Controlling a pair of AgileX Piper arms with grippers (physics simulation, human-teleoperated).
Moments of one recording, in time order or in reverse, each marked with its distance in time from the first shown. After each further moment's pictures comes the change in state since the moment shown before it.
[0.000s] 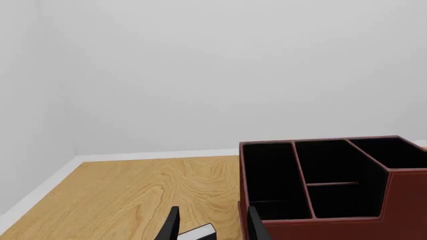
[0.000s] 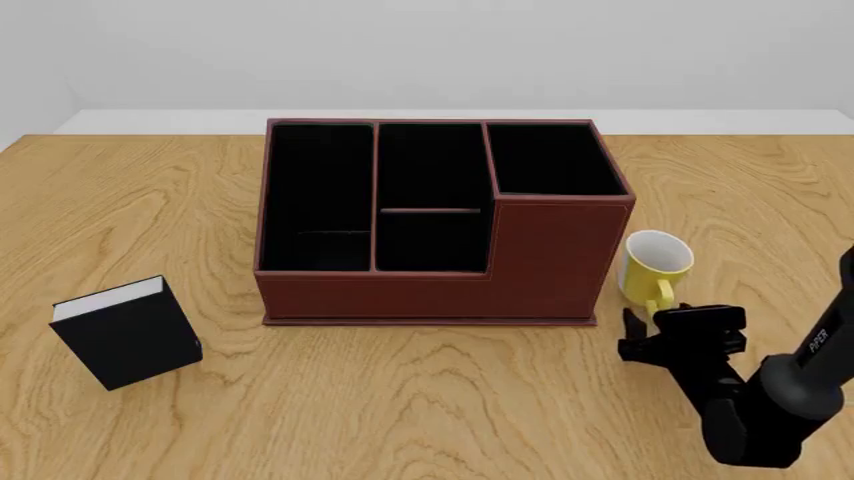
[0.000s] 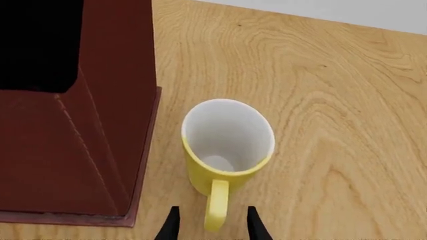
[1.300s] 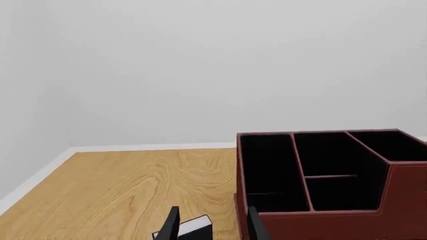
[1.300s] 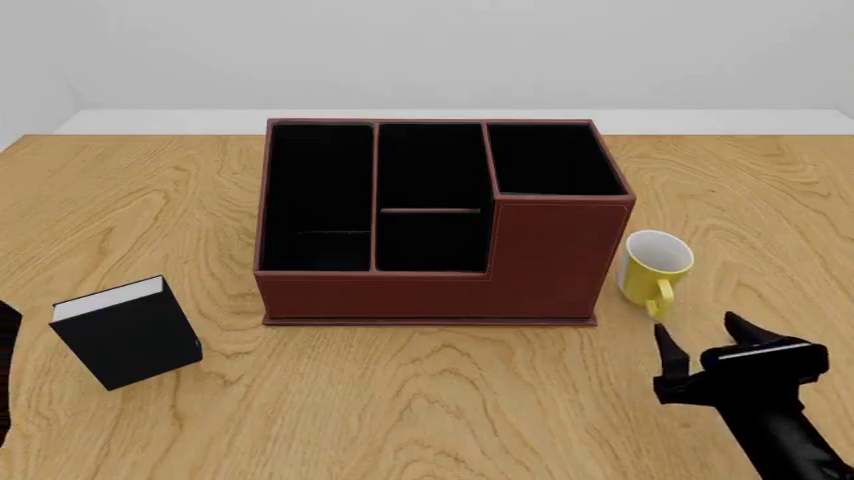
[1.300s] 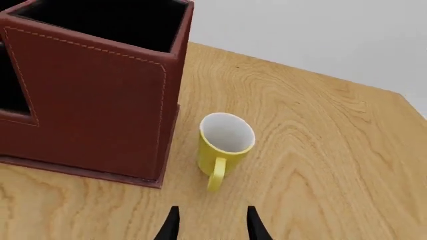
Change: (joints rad) left arm -0.006 0.000 0.080 -0.054 -0.022; right arm 0.043 -0.554 0.357 0.059 -0.088
